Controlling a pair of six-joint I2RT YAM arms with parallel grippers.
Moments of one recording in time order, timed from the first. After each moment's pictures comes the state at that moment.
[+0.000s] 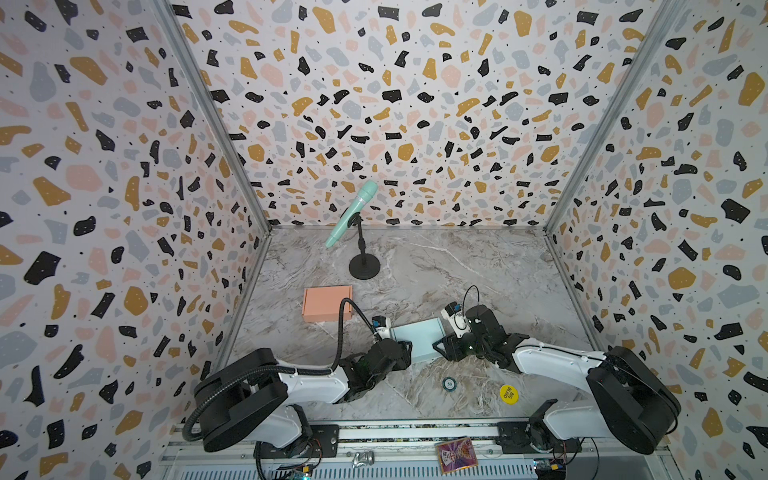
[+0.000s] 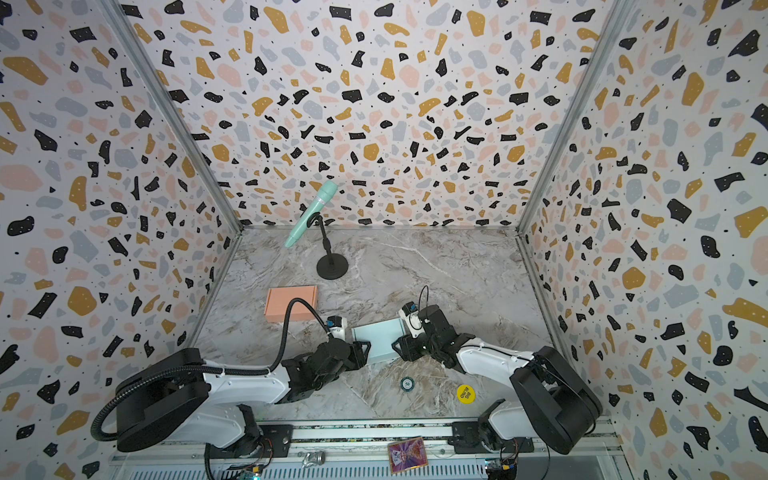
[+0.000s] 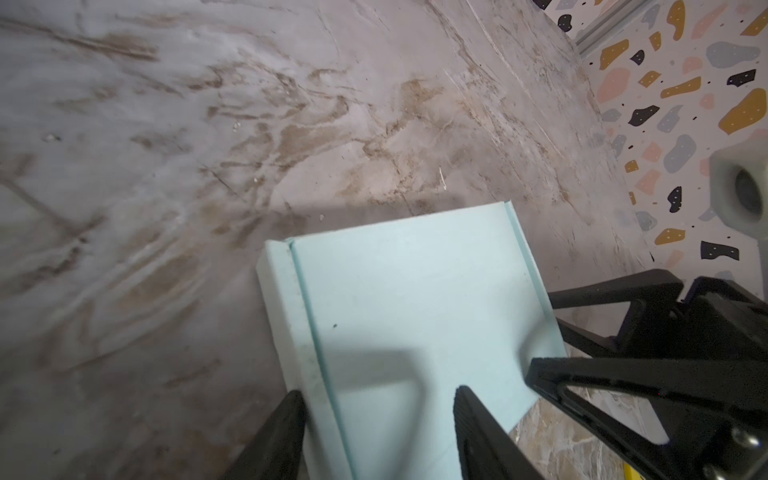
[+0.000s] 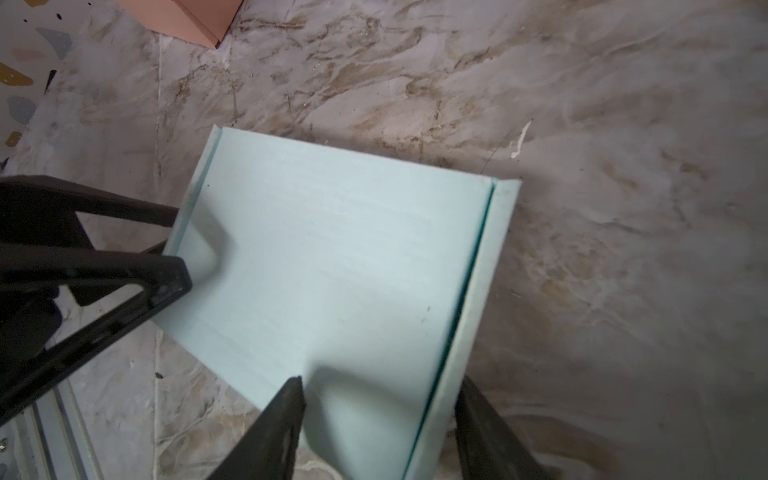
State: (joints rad) left arm -1.00 1.41 0.42 0.34 -0.29 -0.95; right arm 0.65 1.36 0.50 0.06 -0.32 0.24
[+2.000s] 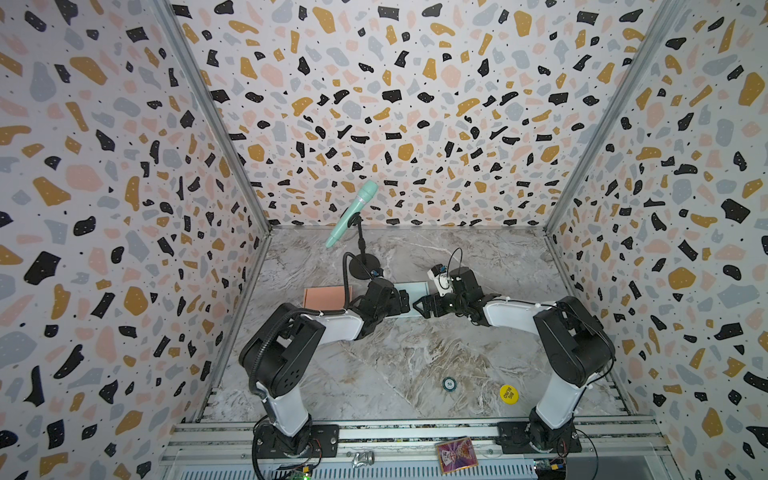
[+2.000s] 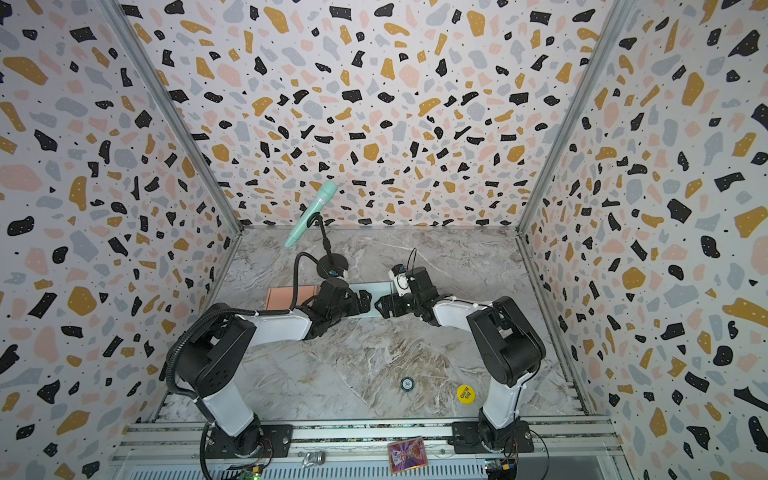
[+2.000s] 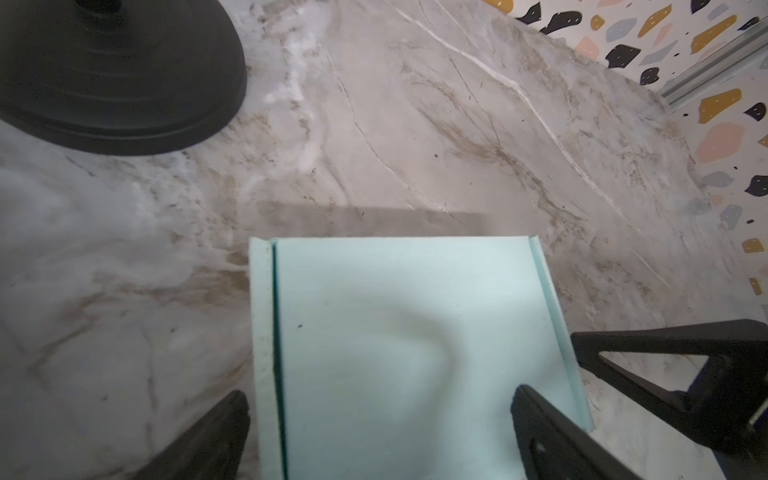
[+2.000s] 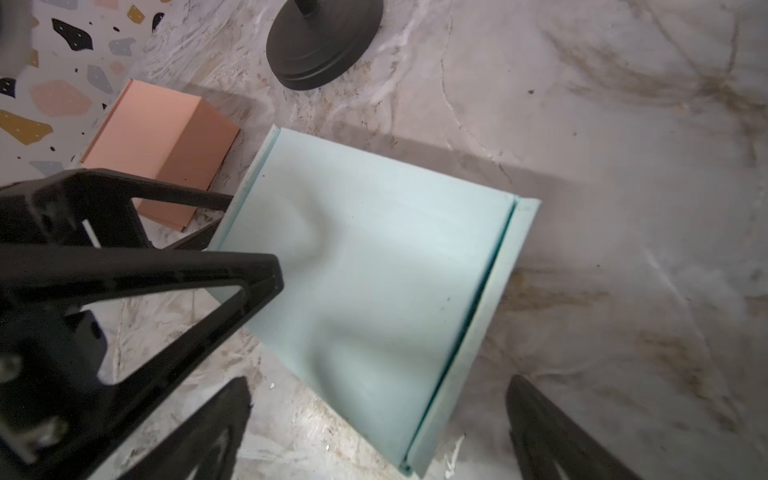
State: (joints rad) left arm -0.60 1.73 0.83 0.24 -0.09 -0.61; right arm 0.53 1.76 0.92 0.12 -0.35 0.22
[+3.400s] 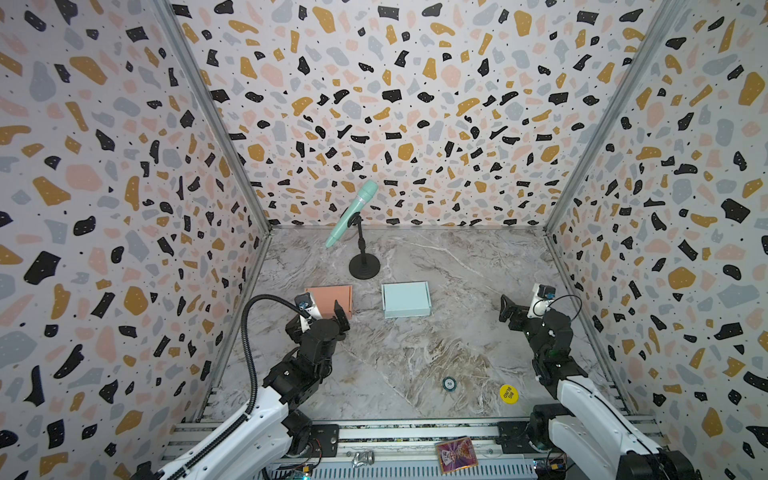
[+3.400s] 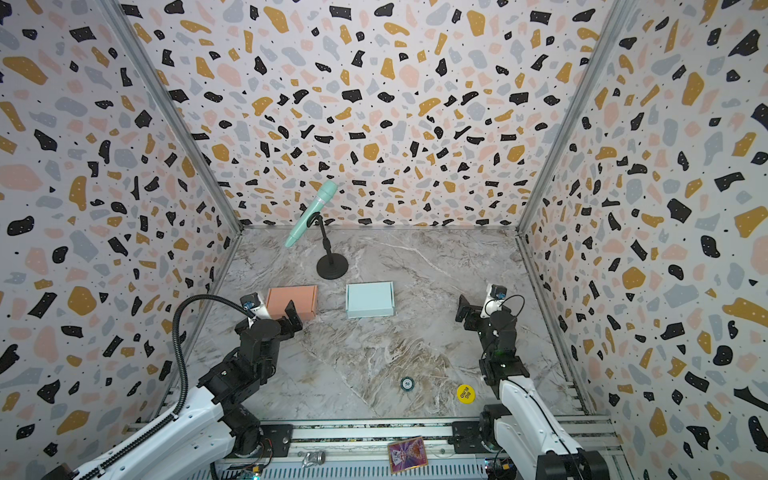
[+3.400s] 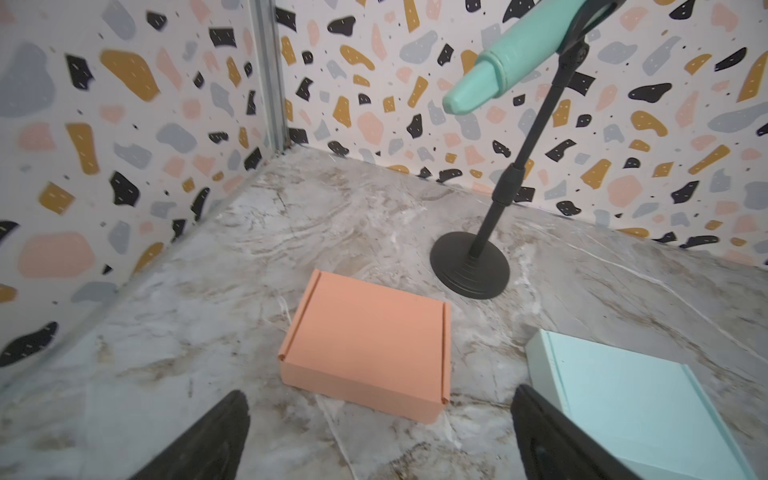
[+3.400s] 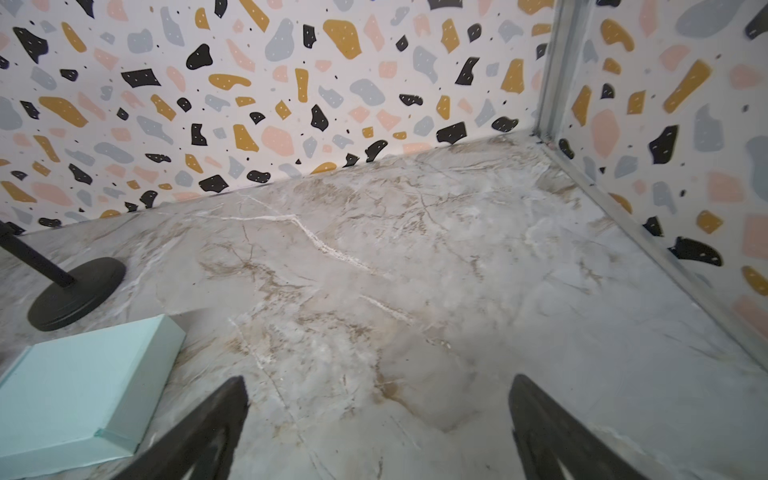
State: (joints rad) left arm -0.60 0.71 0.40 -0.10 -0.79 -0.43; right arm 0.08 0.80 0.18 0.39 0.05 0.17
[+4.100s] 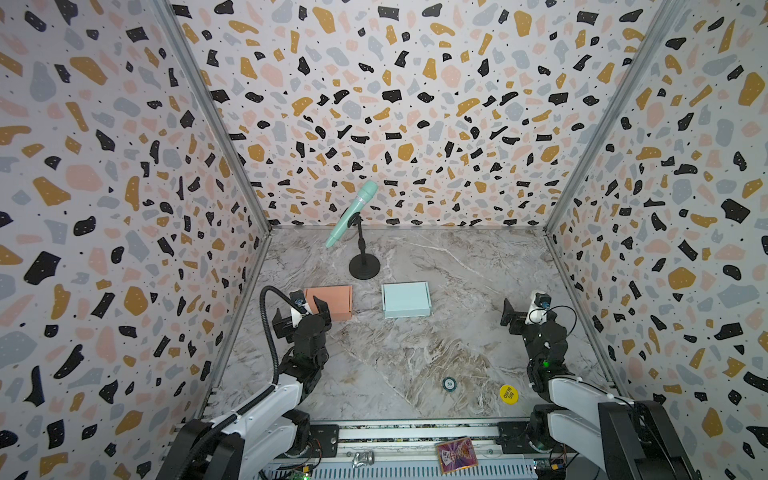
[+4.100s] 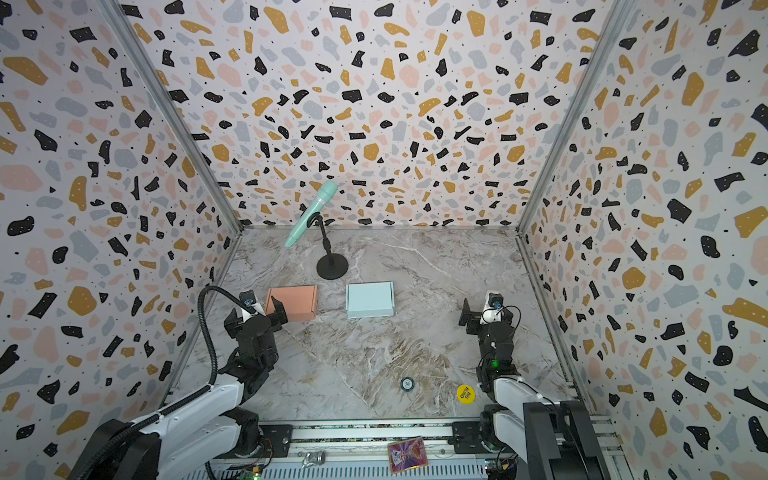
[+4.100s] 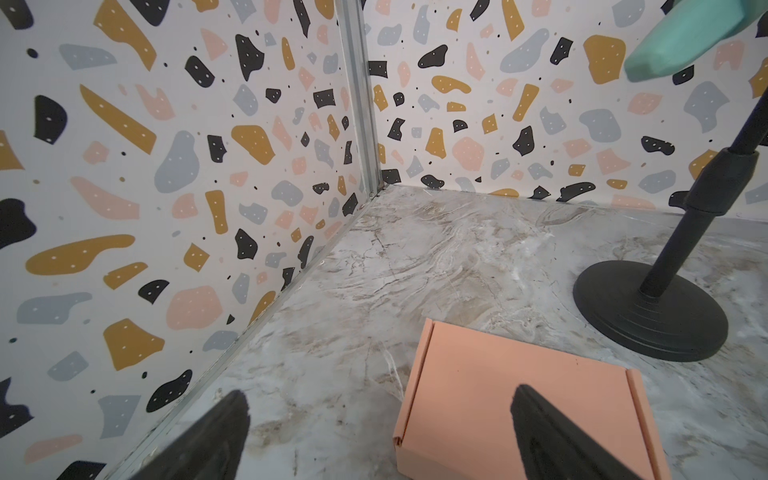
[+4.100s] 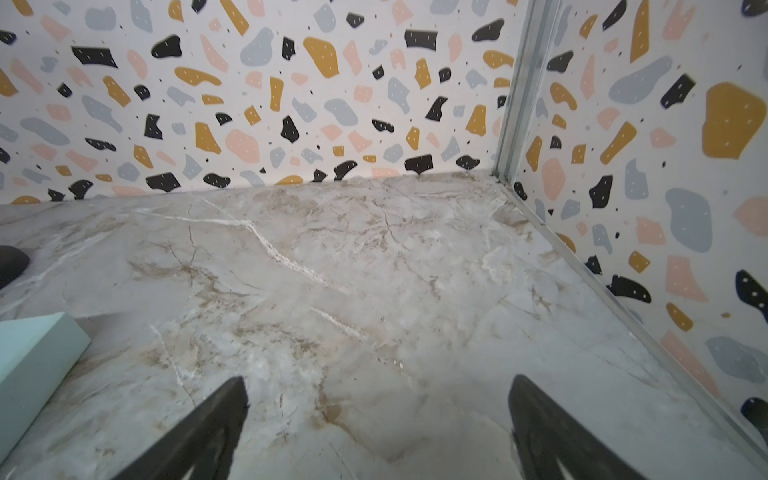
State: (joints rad) left arm -0.29 1.03 0.21 0.58 -0.75 -0.06; right arm 0.06 1.13 0.08 0.89 0.10 0.04
